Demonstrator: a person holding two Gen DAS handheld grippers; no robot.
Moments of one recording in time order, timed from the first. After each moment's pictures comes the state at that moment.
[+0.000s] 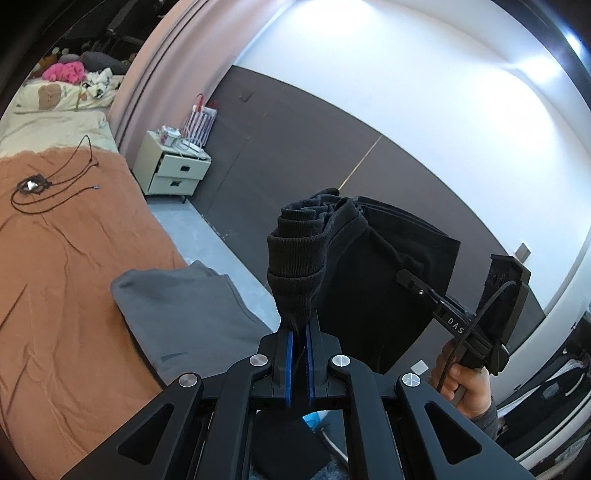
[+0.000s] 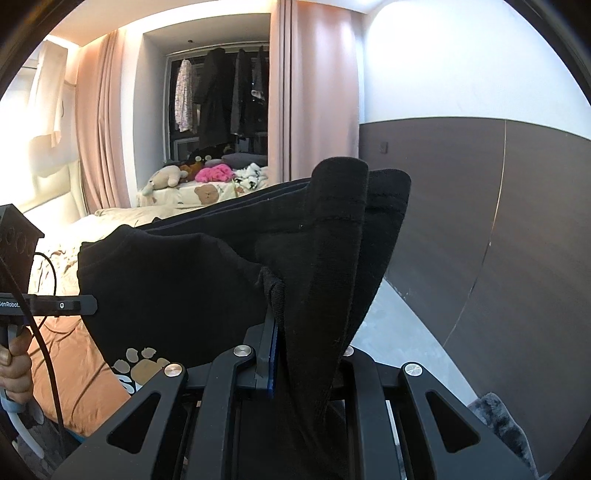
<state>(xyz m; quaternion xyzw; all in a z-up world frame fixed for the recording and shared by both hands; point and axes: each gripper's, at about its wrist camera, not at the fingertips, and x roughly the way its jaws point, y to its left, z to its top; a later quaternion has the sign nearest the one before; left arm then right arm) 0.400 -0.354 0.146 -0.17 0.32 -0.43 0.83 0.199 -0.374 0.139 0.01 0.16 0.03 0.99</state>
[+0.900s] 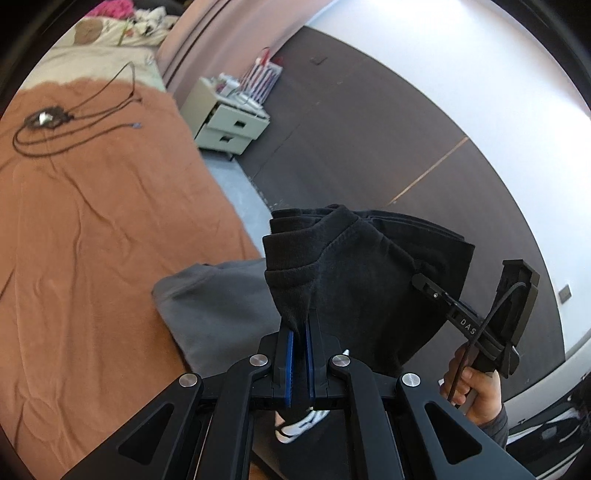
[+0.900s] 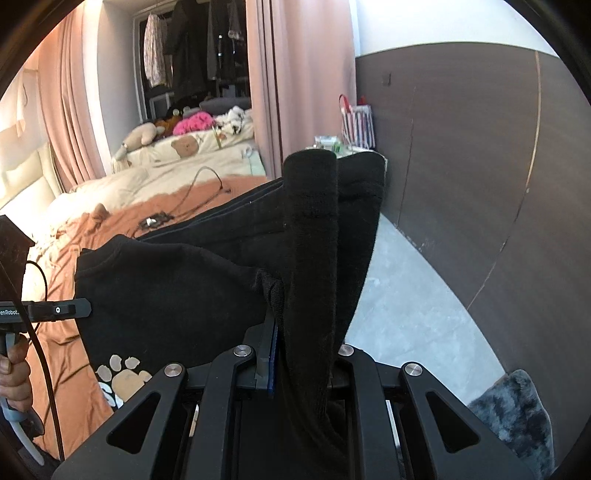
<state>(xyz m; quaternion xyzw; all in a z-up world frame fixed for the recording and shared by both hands) 0.579 -0.347 0.019 -0.21 0.42 -0.37 0.80 0.429 -0.258 0.116 0.04 0.27 0.02 0.96</state>
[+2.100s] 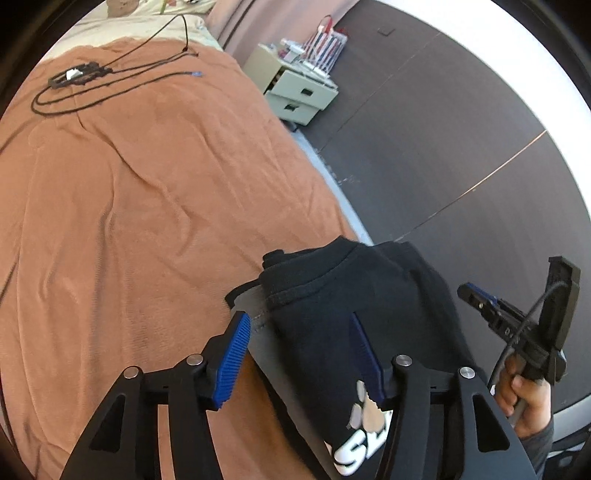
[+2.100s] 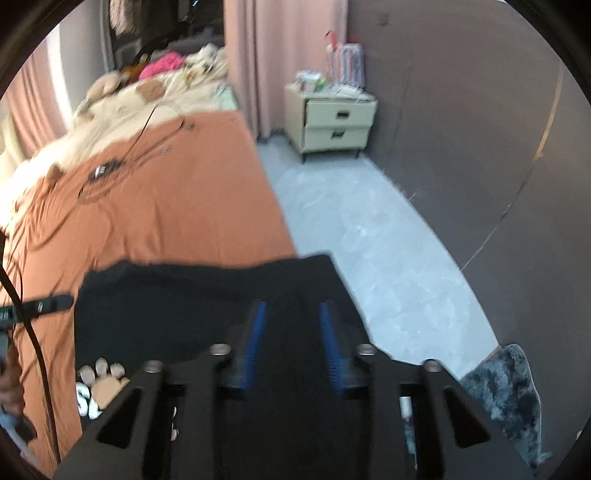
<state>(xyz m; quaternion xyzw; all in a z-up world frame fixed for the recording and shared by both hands) 0.660 -0.358 -0.074 -0.16 0.50 -0.27 0.81 0.518 -0.322 0.099 0.04 0.38 -0.03 0.92</state>
